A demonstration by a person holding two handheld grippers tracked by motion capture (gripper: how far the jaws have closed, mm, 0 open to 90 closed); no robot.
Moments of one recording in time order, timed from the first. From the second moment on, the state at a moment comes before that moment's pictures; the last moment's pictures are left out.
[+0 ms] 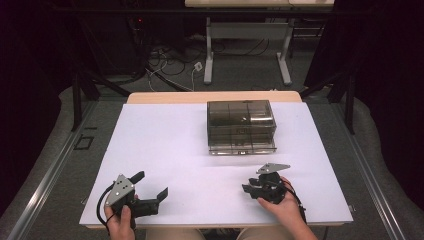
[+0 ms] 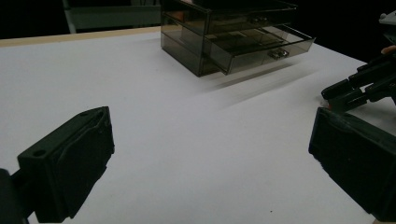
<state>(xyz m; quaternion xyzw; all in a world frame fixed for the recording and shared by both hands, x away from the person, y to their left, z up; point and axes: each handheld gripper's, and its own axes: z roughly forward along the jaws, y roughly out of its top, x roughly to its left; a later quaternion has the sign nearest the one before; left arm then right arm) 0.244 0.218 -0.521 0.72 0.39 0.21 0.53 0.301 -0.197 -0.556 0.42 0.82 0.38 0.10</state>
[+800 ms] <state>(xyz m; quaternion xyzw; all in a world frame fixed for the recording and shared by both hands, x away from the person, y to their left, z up) 0.244 0.218 -0.521 0.72 0.39 0.21 0.53 0.301 -0.199 -0.558 0.42 0.82 0.38 0.11</state>
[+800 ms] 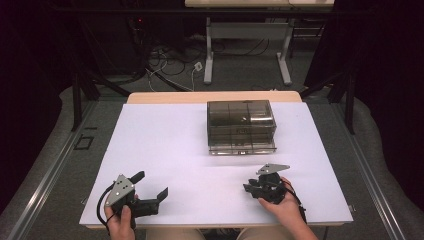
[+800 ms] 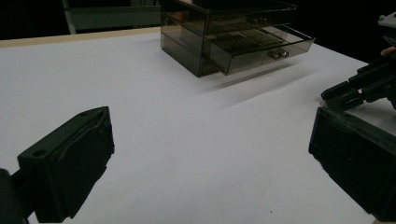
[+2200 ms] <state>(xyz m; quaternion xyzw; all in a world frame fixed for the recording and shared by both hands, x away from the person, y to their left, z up) 0.244 0.219 -0.521 0.72 0.40 0.21 0.53 0.298 -0.196 -0.556 0.41 0.82 0.38 0.12</state>
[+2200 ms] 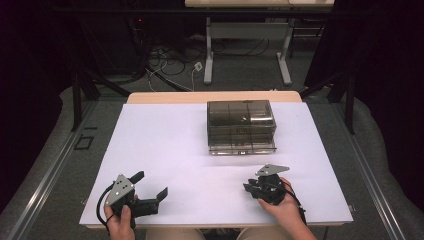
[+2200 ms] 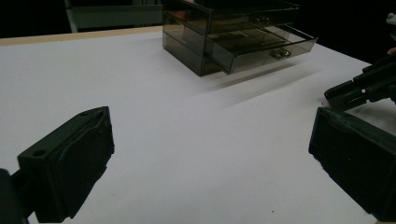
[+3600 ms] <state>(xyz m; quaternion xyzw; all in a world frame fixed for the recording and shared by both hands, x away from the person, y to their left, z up) 0.244 0.218 -0.521 0.72 0.39 0.21 0.53 0.297 -0.196 -0.554 0.41 0.82 0.38 0.13</state>
